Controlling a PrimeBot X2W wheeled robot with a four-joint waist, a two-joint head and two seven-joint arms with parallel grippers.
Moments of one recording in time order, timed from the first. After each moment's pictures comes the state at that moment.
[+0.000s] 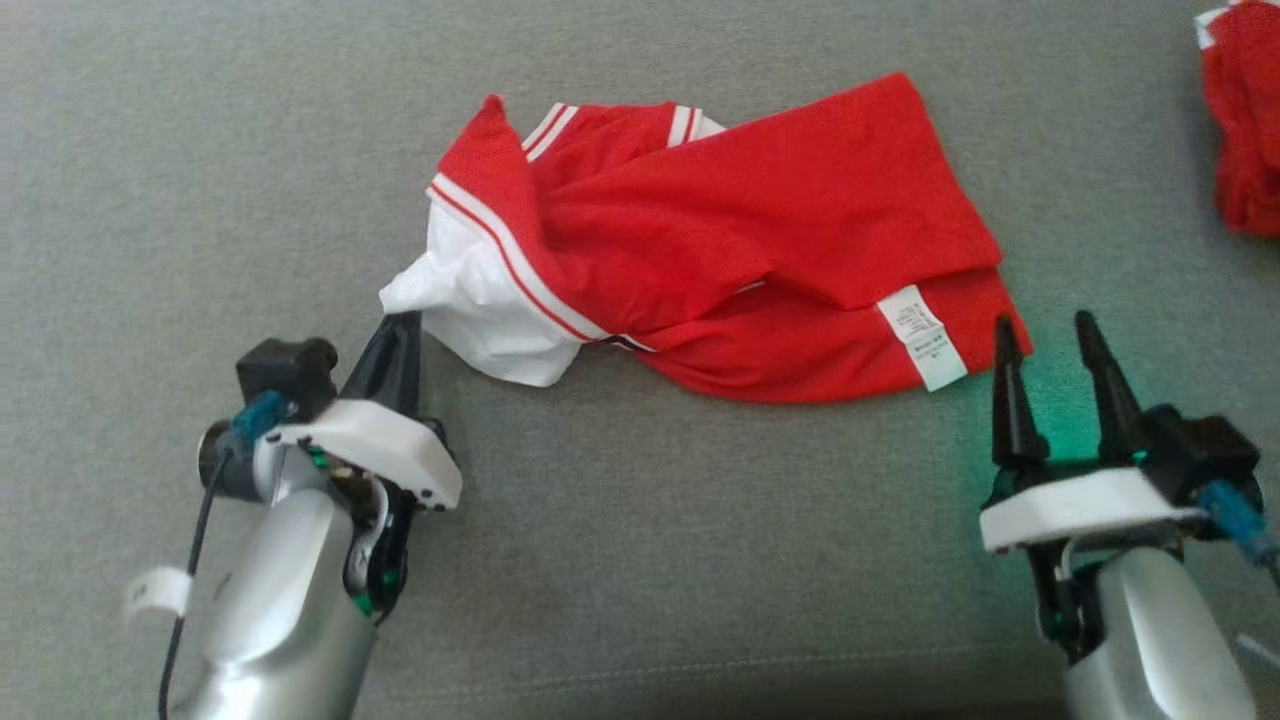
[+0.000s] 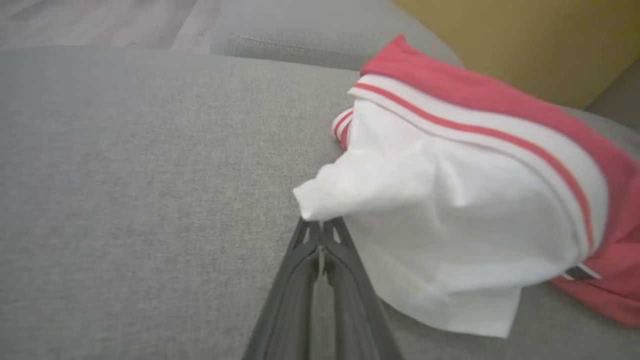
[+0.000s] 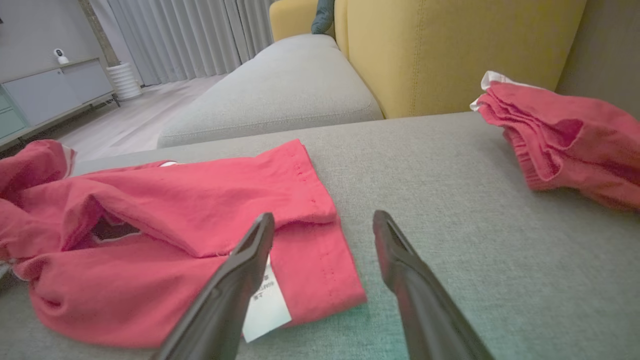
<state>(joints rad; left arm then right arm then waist) -0.42 0.12 -0.34 0.58 -0.38 -0.01 -0.24 -0.18 -0.05 -0.01 0.31 0.14 0.12 -0.24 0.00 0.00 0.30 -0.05</state>
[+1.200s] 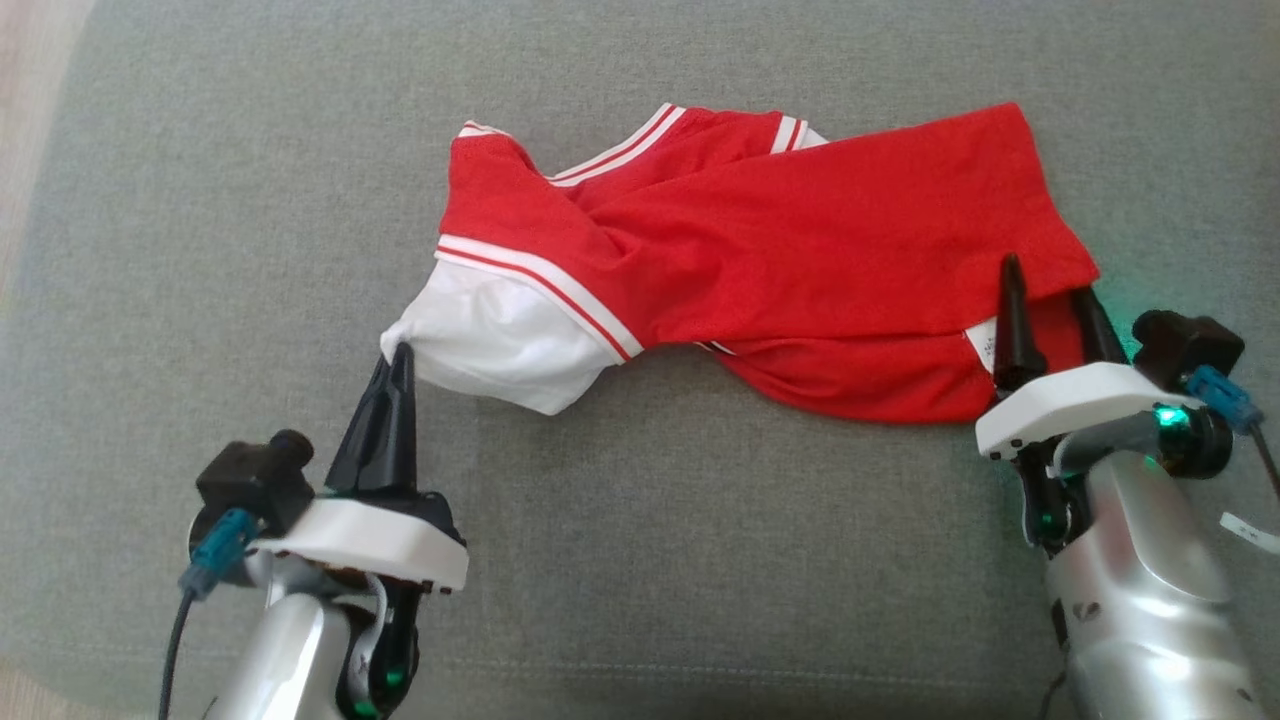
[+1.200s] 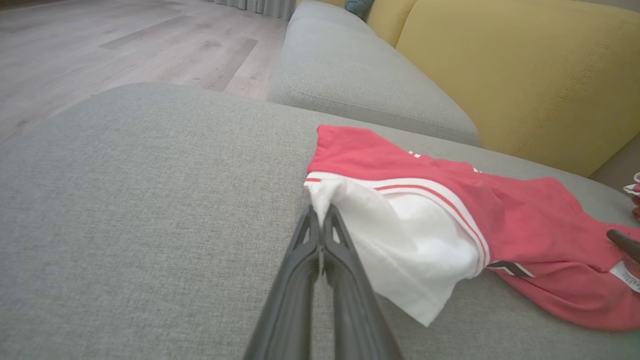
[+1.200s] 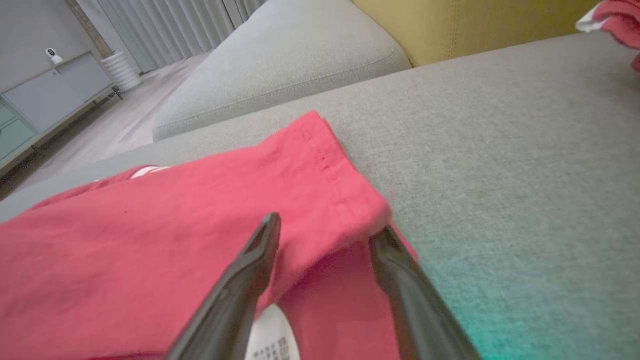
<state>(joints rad) -0.13 0.13 -0.30 0.13 -0.40 0.07 -0.23 -0.48 -0.05 -0.07 0.75 0.23 0.12 -0.22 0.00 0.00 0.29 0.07</state>
